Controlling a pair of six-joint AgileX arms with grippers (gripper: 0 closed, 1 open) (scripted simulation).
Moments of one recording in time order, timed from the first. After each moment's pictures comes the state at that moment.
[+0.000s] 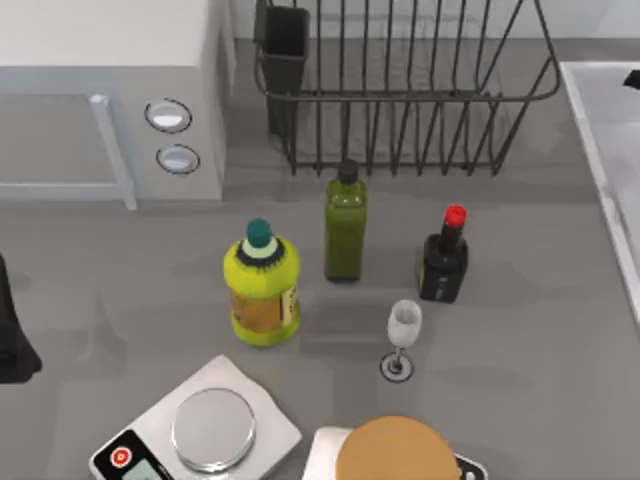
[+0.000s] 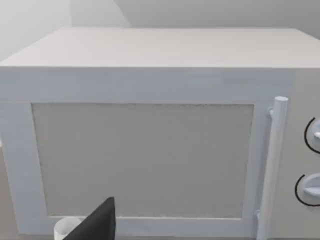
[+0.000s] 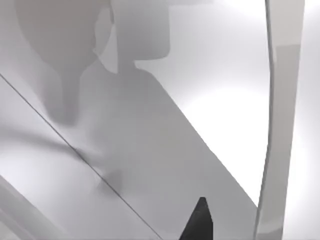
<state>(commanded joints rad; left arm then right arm) 0.00 0.00 0.00 0.00 0.00 0.00 -0.09 2.49 2.21 -1.24 0.17 0.61</state>
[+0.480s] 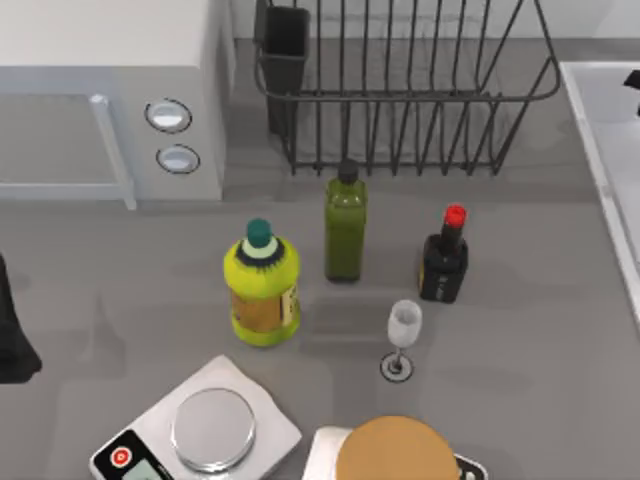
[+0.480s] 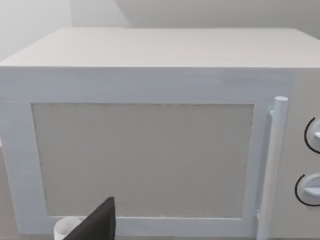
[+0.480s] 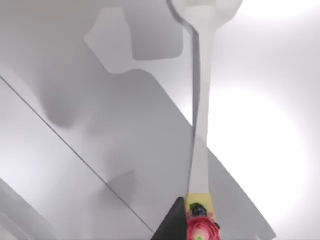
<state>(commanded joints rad) 0.00 0.00 0.00 0.00 0.00 0.00 -0.09 2.49 2.21 -1.24 0.17 0.61</state>
